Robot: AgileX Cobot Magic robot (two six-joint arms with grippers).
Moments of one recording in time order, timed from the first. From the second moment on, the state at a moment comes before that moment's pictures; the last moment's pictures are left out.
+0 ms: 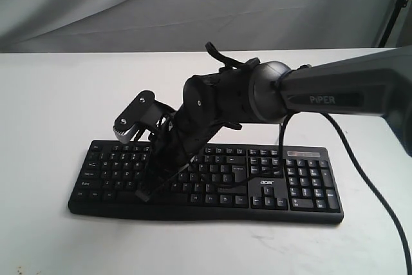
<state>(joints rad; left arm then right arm) 0.04 0.00 0.00 0.03 0.16 -0.02 0.91 2.14 -1.43 0.31 0.51 -0.60</state>
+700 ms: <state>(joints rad) 0.04 0.00 0.00 0.03 0.16 -0.02 0.93 2.18 -1.65 0.30 0.61 -0.60</state>
